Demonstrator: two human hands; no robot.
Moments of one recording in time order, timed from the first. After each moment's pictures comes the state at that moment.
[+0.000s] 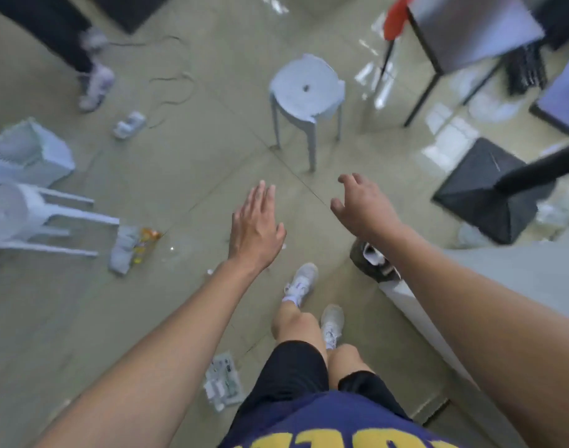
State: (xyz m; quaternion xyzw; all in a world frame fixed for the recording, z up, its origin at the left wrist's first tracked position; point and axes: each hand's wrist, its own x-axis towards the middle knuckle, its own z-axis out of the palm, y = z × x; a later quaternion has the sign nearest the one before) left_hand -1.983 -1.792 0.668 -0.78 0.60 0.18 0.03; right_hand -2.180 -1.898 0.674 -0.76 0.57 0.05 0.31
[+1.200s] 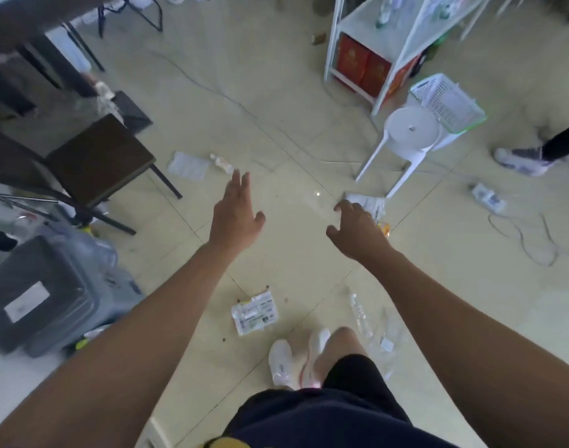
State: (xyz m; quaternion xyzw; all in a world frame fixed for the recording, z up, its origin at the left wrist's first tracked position) left_hand -1.657 -1.122 0.774 -0.97 -0.13 0.04 -0.20; right_hand -1.607 -1.369 0.796 -0.95 -0.09 0.23 0.18
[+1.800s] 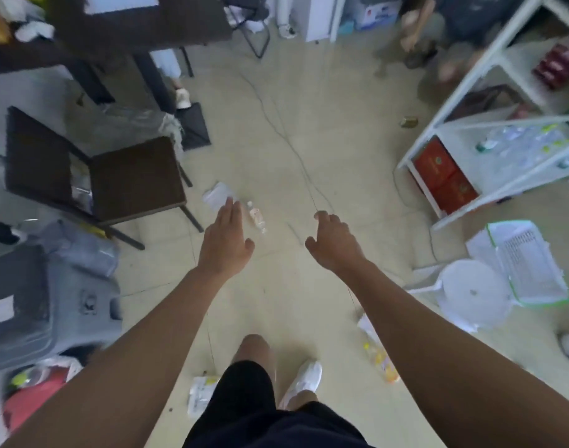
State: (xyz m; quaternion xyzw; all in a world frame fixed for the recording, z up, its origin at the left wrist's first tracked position) left_hand -1.362 -0.956 0.752 -0.93 -0.32 0.05 -0.18; right_hand -1.208 -1.128 0.784 -0.92 -0.29 0.26 0.10
